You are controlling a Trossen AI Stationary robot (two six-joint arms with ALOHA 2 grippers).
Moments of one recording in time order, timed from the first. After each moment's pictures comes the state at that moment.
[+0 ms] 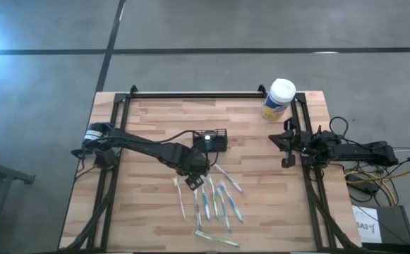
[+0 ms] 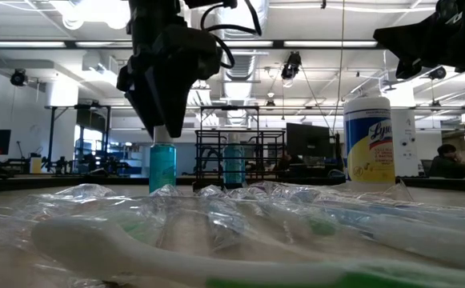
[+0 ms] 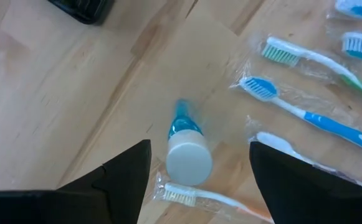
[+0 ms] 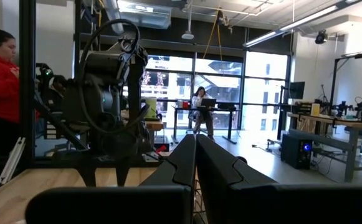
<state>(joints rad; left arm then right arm) -0.17 1.81 1.44 -1.00 -0.09 -0.81 -0.04 0.13 0.01 0.40 0.11 -0.06</state>
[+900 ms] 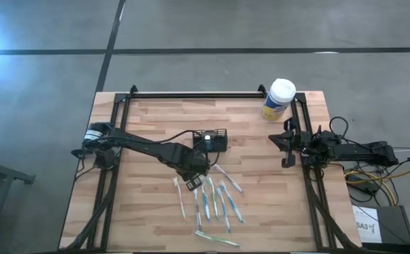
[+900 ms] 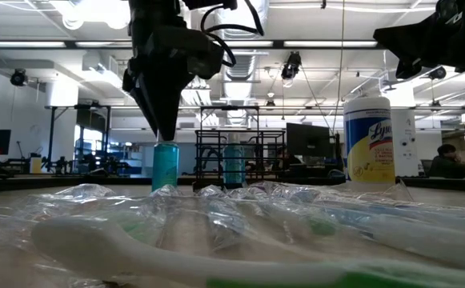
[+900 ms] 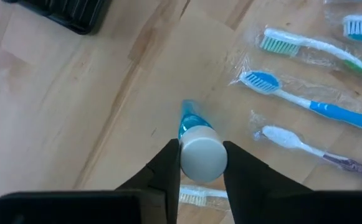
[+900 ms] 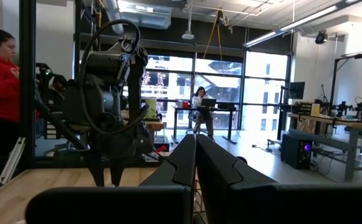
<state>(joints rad) -0.17 1.81 1.44 -1.00 -0.09 -0.71 -0.04 0.13 0.01 0.40 0.11 -0.06</state>
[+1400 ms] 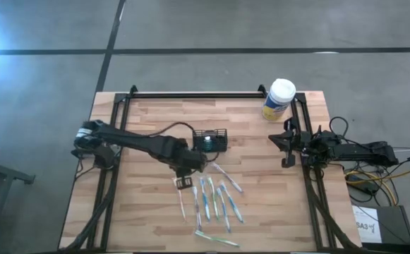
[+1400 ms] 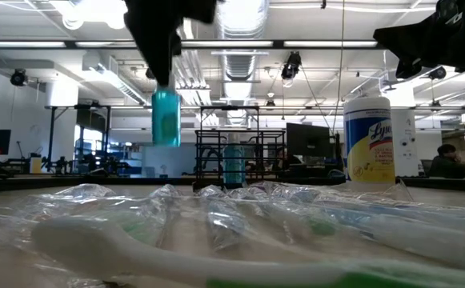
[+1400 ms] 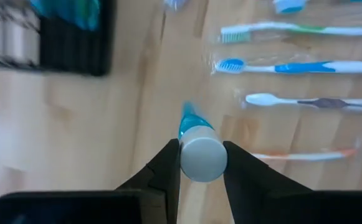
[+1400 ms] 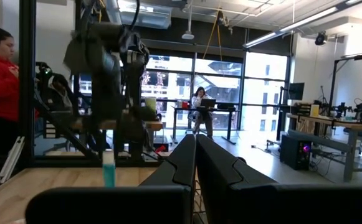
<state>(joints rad) -0.19 1.70 1.57 -1.17 -0.12 -0.35 -0.04 0.13 0.01 0.40 0.11 -0.07</state>
